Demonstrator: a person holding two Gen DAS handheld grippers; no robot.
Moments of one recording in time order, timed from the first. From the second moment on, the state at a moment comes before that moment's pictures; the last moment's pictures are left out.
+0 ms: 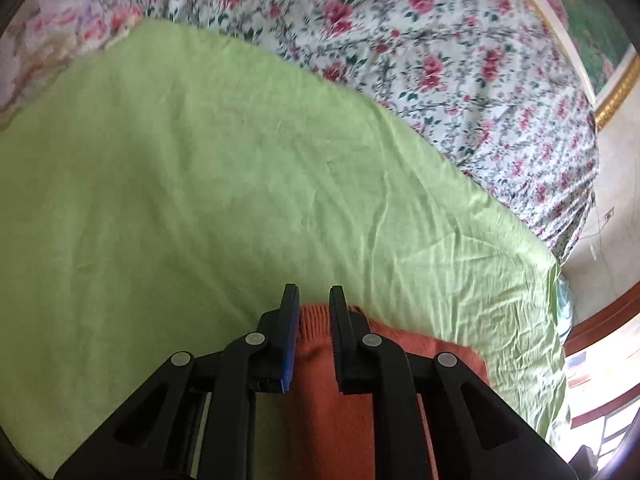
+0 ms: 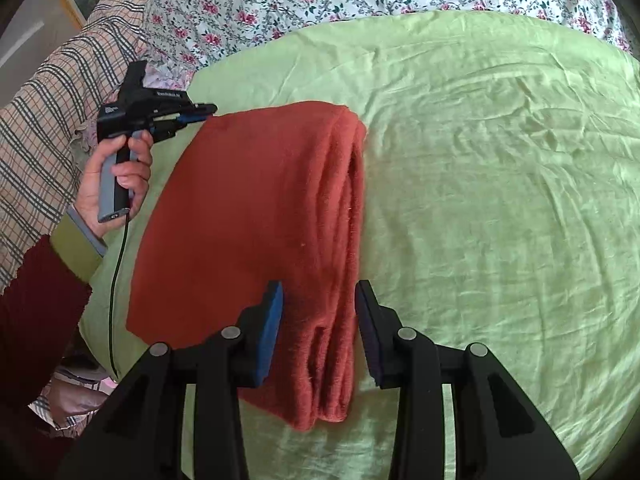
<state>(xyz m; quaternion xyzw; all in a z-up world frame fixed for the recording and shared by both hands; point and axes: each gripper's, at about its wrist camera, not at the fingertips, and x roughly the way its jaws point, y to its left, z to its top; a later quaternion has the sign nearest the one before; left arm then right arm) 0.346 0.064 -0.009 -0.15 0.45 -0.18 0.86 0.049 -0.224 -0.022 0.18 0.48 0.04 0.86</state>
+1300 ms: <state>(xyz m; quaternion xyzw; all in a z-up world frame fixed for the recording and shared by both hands) -0.007 0.060 -0.035 0.07 0.46 -0.15 0.87 -0.034 -0.158 -0.001 0.09 0.48 0.04 0.87</state>
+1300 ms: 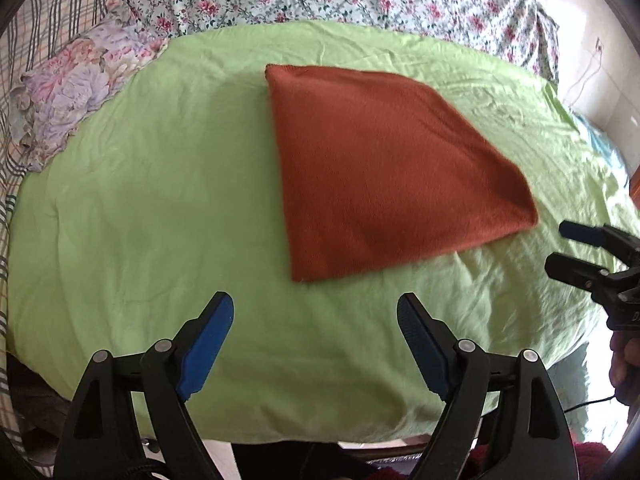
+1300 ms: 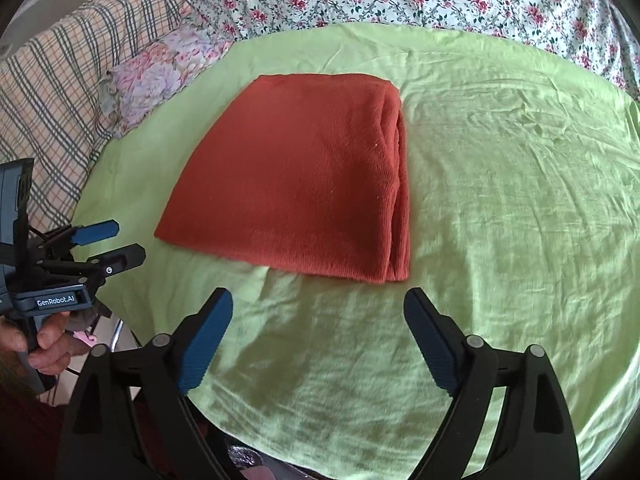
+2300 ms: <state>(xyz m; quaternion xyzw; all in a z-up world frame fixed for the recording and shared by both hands) 0.032 0.049 -0.022 0.11 0.44 -0.09 0.89 0.005 -0.145 0.004 0.07 0.47 0.04 0.88</state>
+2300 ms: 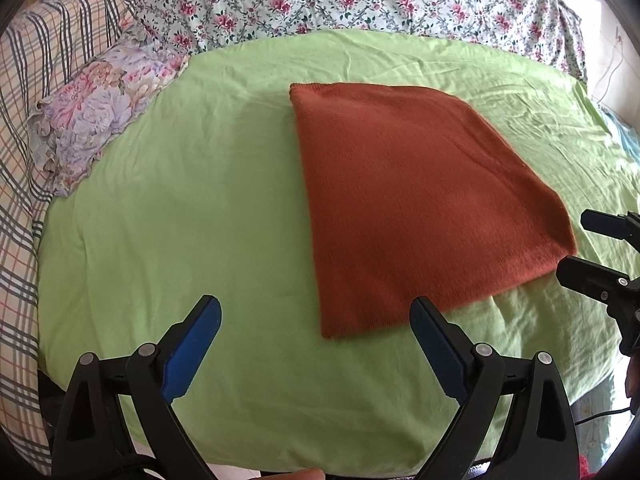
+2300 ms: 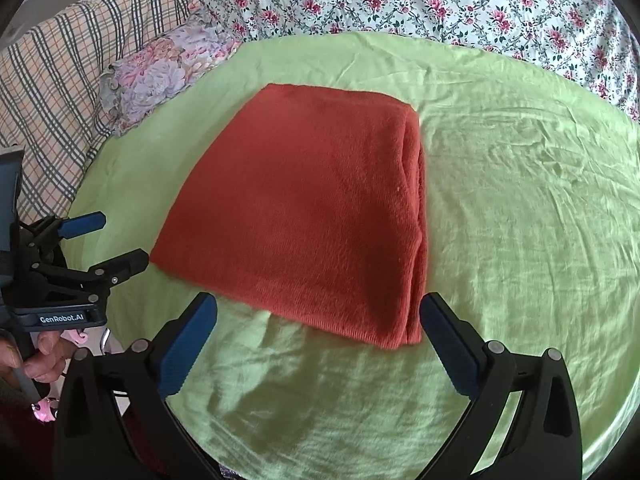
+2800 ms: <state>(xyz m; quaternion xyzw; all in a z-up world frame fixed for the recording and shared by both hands) 0.053 0.042 -0.021 0.10 0.44 -0.08 0.89 0.027 -0.140 0.003 0.07 0.48 0.05 0.87</state>
